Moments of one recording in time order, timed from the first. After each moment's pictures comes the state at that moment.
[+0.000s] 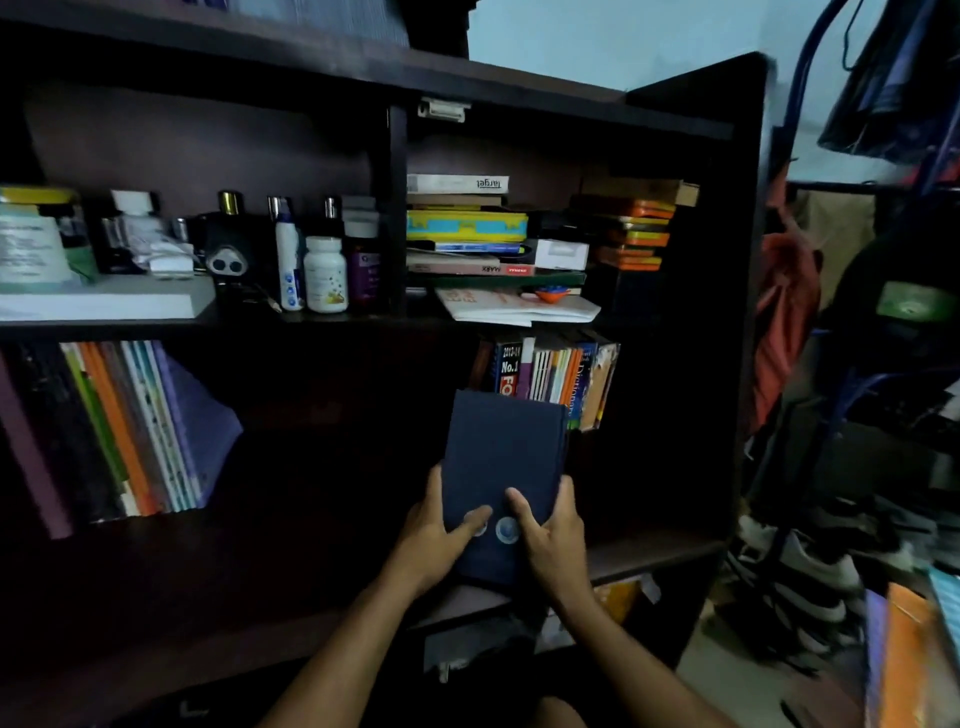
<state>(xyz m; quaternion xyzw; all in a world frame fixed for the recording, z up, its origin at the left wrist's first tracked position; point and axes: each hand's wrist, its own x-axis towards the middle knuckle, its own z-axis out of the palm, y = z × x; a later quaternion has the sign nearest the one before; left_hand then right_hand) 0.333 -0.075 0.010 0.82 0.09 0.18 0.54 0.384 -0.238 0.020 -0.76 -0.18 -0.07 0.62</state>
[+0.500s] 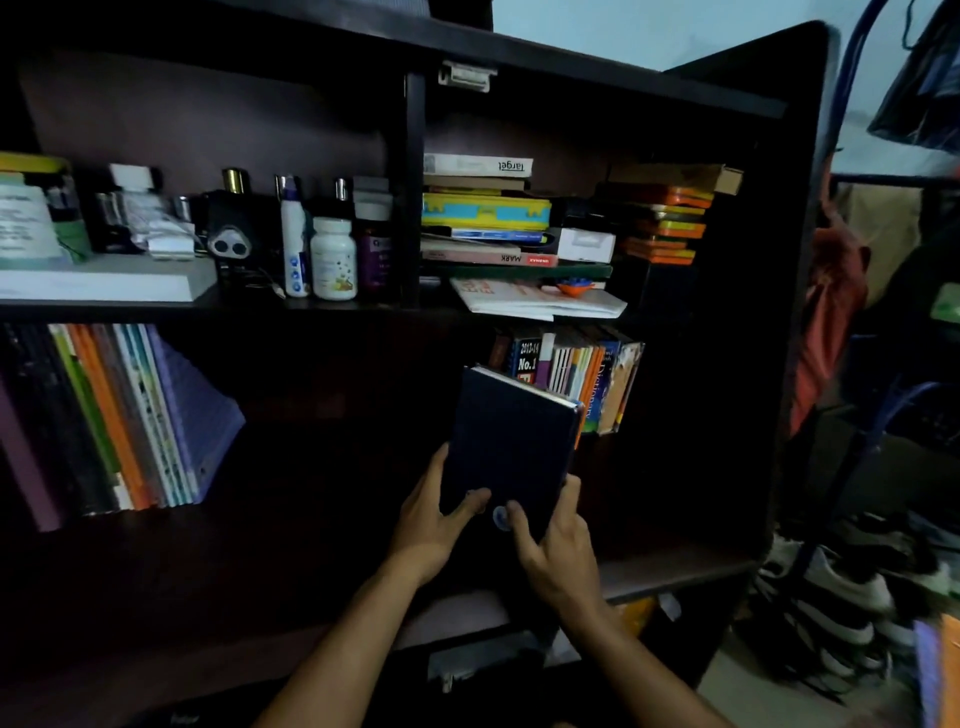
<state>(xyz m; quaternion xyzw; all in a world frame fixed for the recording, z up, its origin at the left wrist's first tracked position) 0.358 -0.054 0.003 0.80 0.09 0.22 0.54 0.390 -0.229 0.010 -0.82 -0.26 -0.14 0.49</state>
